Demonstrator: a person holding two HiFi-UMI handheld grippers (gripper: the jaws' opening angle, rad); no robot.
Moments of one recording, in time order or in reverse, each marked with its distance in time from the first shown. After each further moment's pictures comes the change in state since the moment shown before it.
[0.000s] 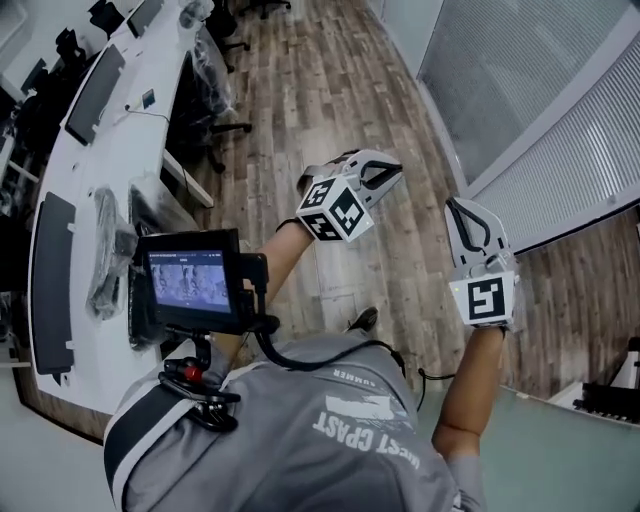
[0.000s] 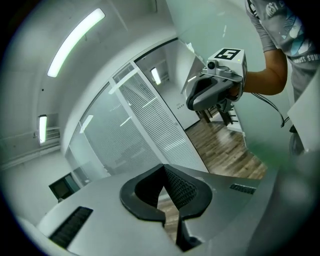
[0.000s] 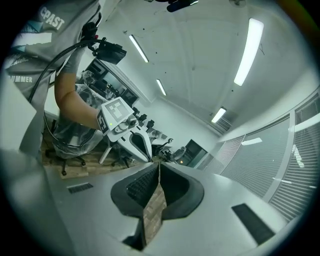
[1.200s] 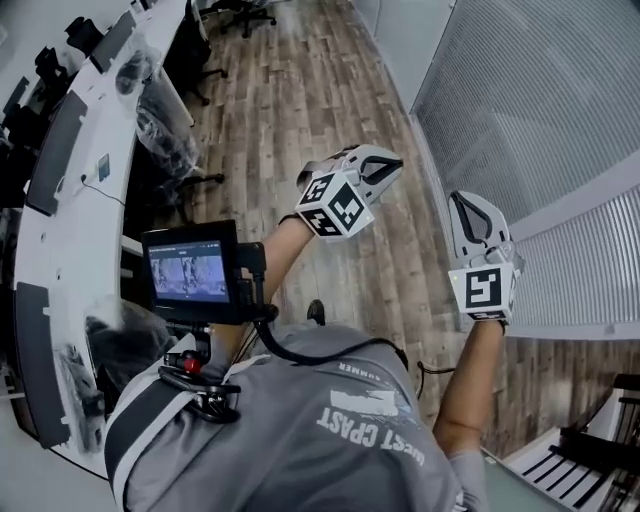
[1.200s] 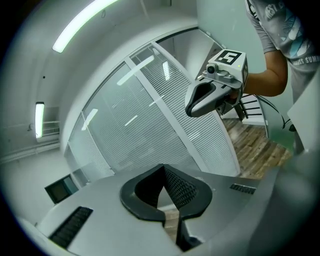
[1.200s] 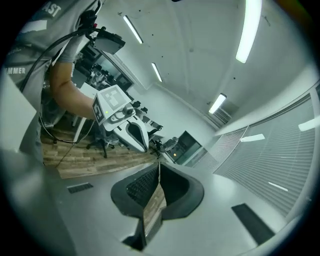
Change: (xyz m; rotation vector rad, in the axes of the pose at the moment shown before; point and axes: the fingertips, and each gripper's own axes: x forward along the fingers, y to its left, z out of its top) left arm 0.315 0.365 -0.154 0.007 -0.030 0.041; right arm 0.376 -0.308 -0.172 -0.027 0.065 -0.058
